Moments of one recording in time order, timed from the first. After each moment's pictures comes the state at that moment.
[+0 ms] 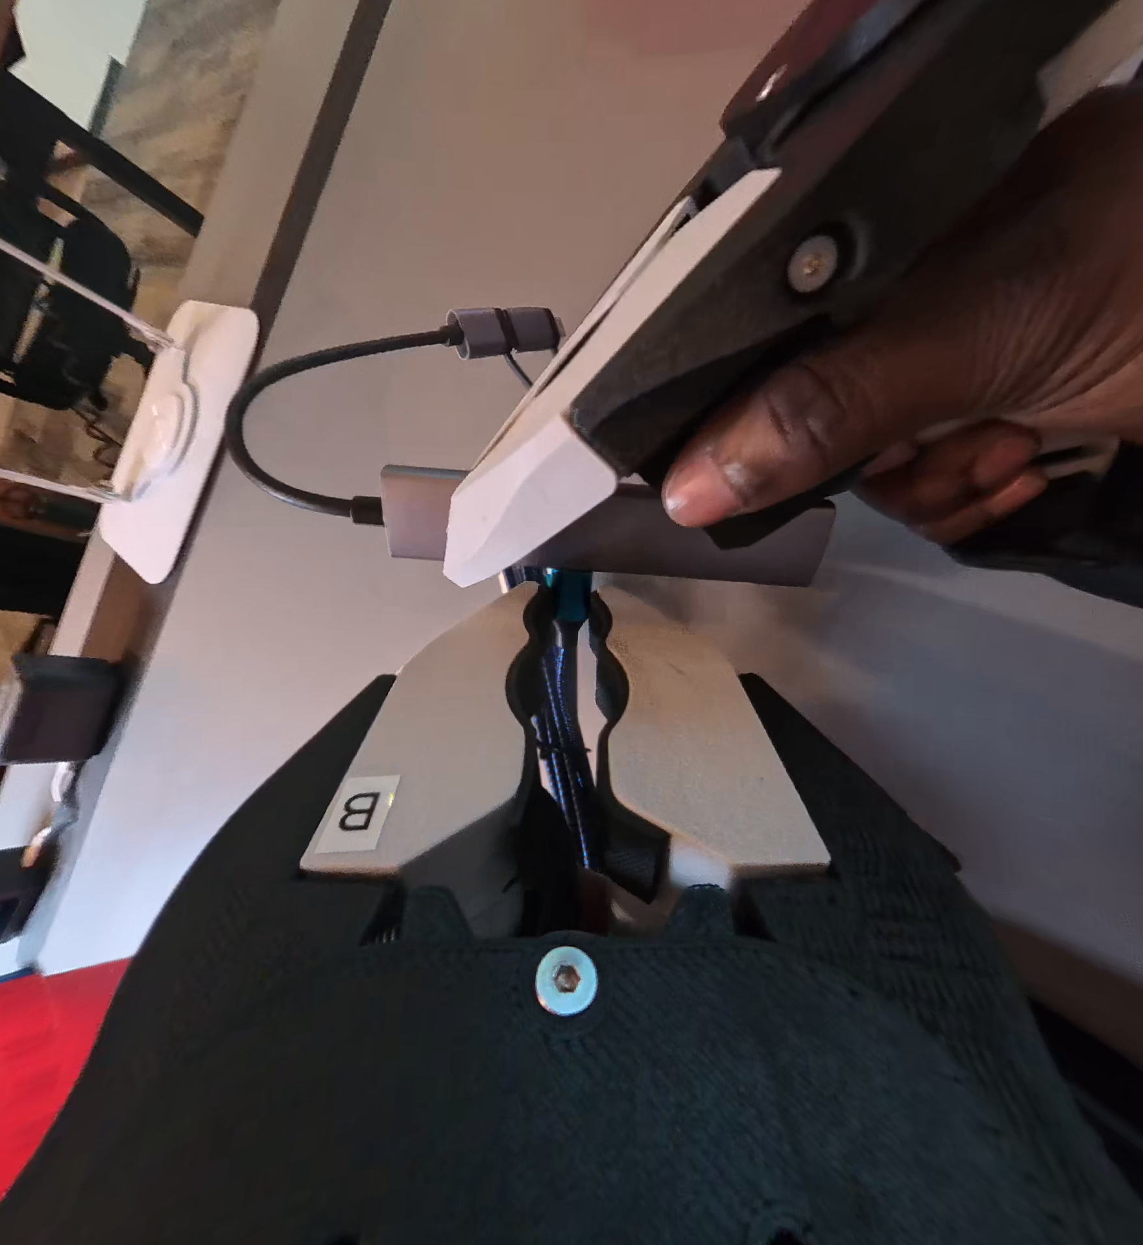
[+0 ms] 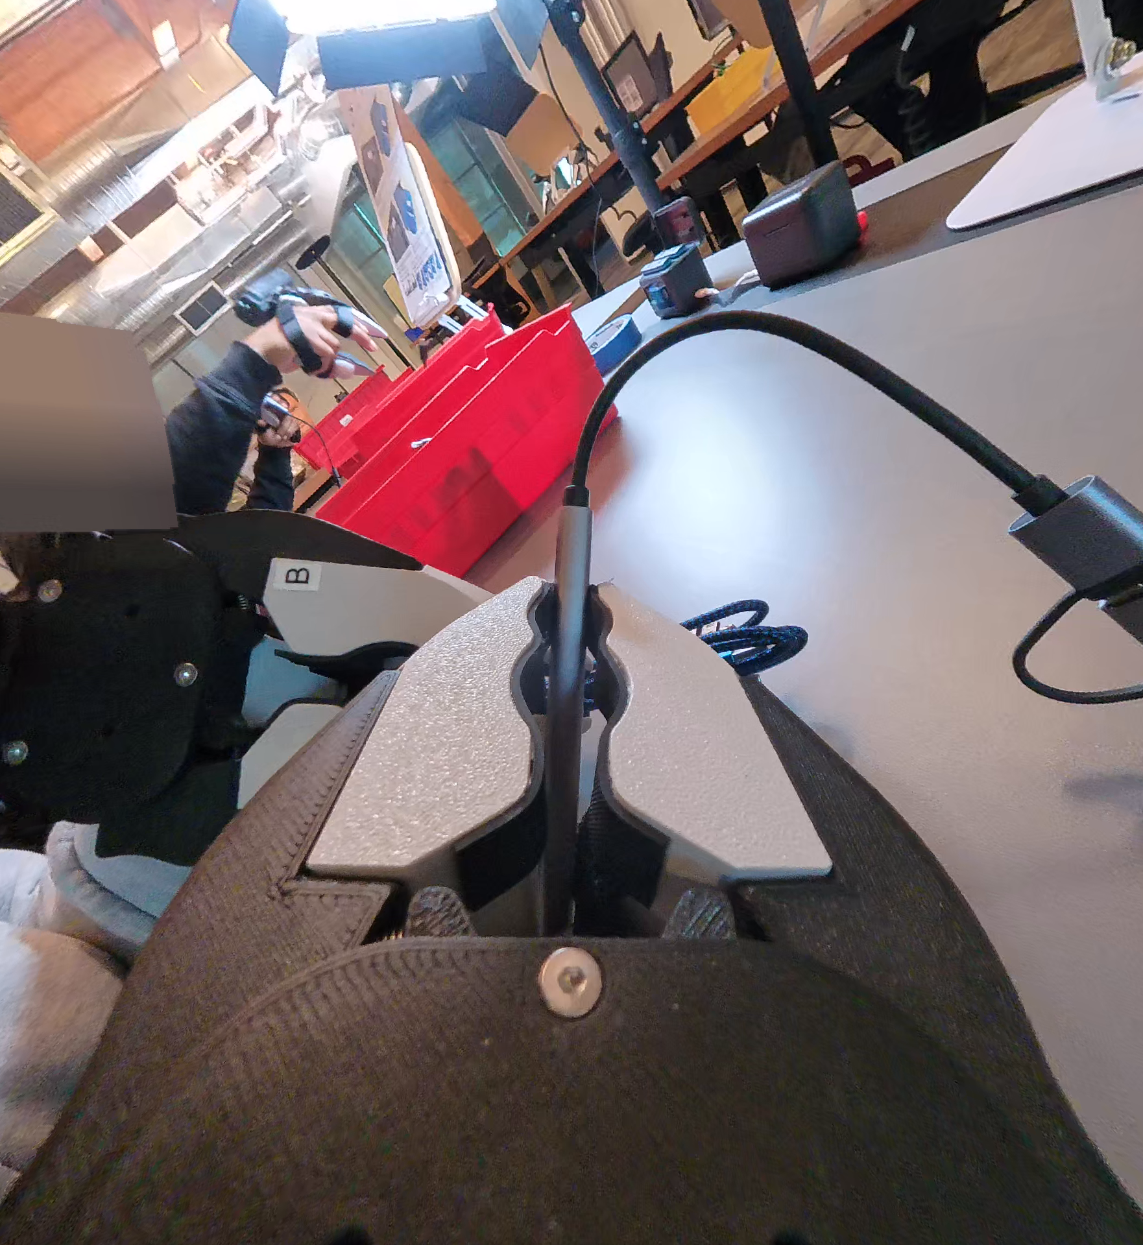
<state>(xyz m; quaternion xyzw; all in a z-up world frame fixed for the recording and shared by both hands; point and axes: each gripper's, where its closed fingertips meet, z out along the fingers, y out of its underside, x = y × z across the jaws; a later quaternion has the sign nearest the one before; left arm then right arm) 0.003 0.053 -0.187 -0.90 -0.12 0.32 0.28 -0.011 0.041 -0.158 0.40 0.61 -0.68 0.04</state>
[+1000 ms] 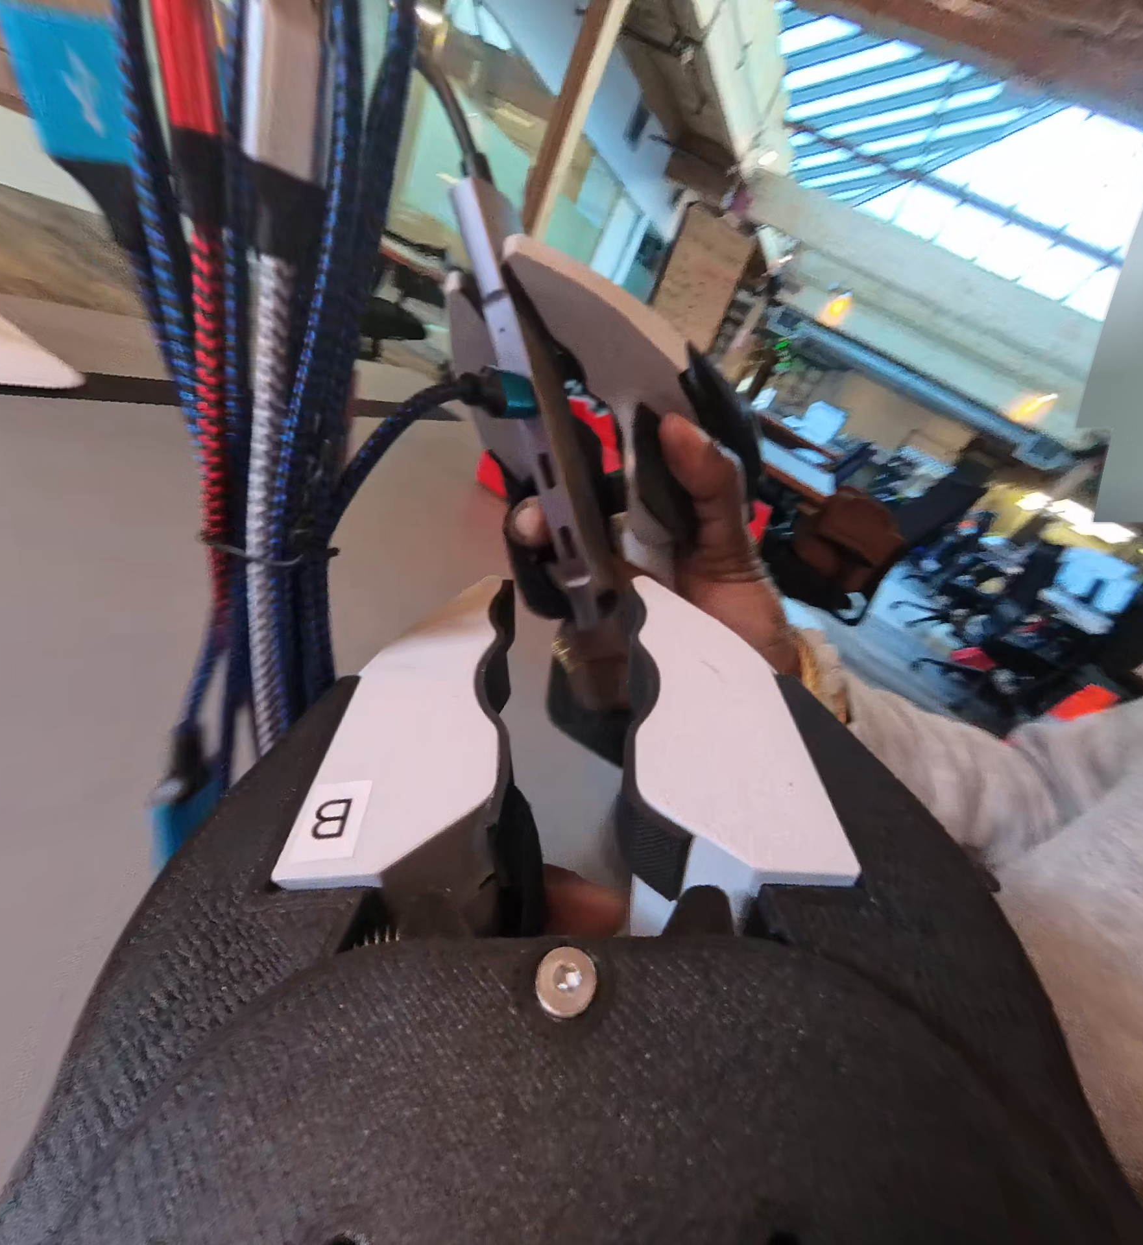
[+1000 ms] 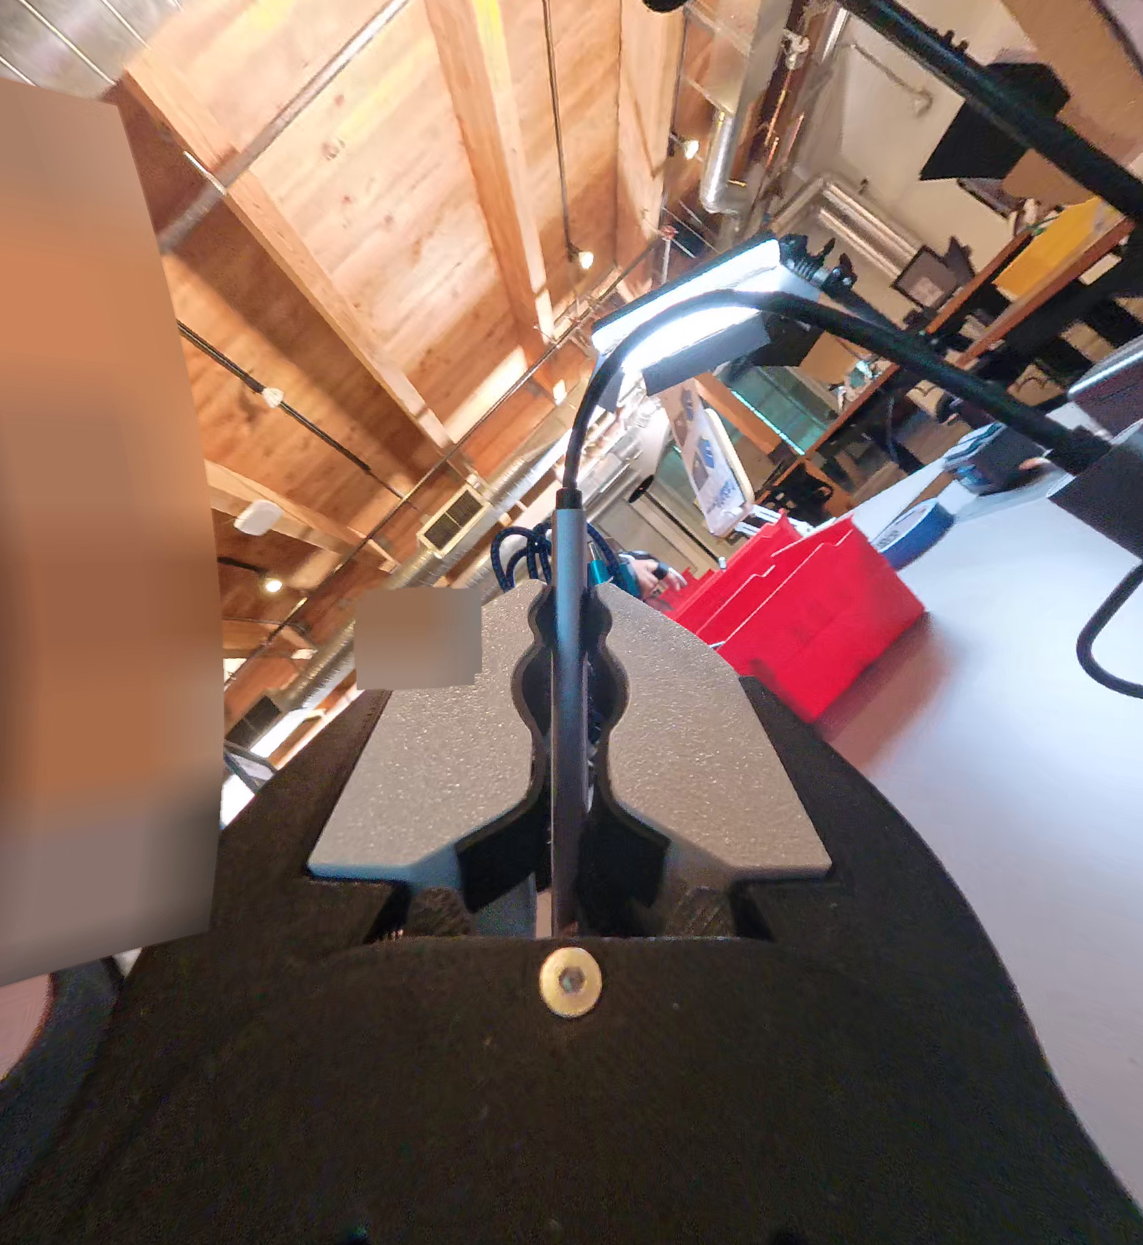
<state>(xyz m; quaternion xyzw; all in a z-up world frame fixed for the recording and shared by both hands) 0.024 0.058 -0.121 -0.62 -0.32 0.03 0.72 -0.024 0.032 -0.060 0.32 0.41 -0.83 0.22</state>
